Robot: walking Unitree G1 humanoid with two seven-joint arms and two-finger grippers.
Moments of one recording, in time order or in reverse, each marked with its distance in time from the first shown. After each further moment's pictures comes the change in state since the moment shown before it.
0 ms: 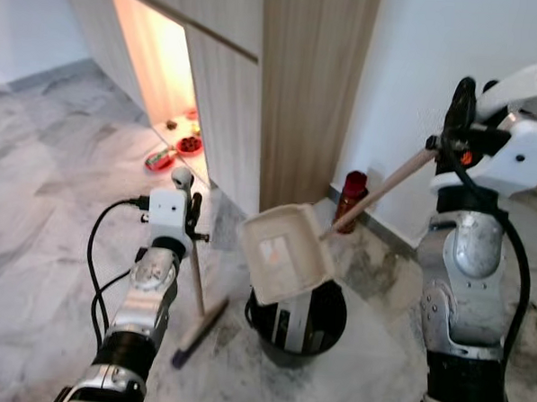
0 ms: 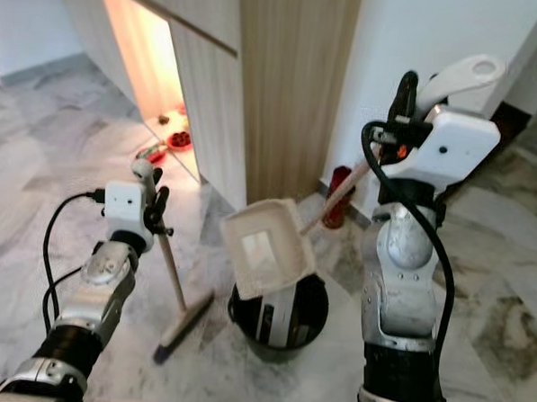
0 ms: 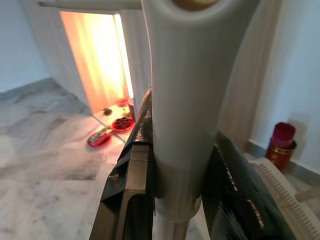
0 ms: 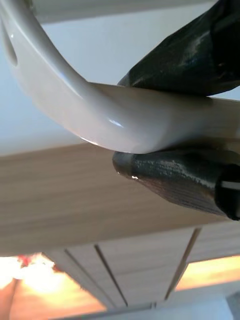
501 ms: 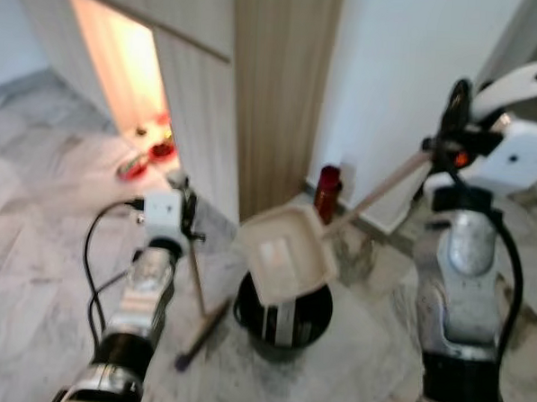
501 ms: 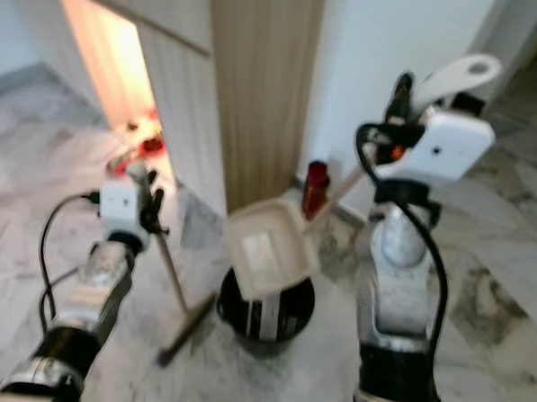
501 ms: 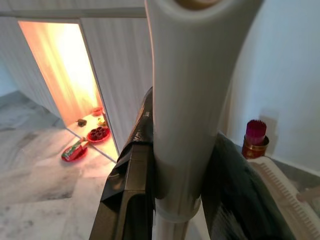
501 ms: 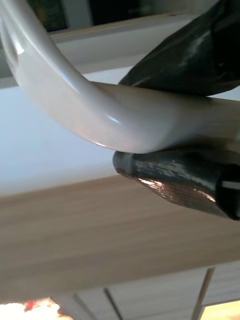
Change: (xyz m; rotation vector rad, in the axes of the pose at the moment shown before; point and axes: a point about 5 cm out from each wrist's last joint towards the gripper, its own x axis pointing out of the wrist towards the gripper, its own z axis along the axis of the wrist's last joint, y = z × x) left arm 0.001 0.002 0.001 0.014 0.004 0.013; right arm -0.001 0.000 -0.001 0.020 0.006 -0.018
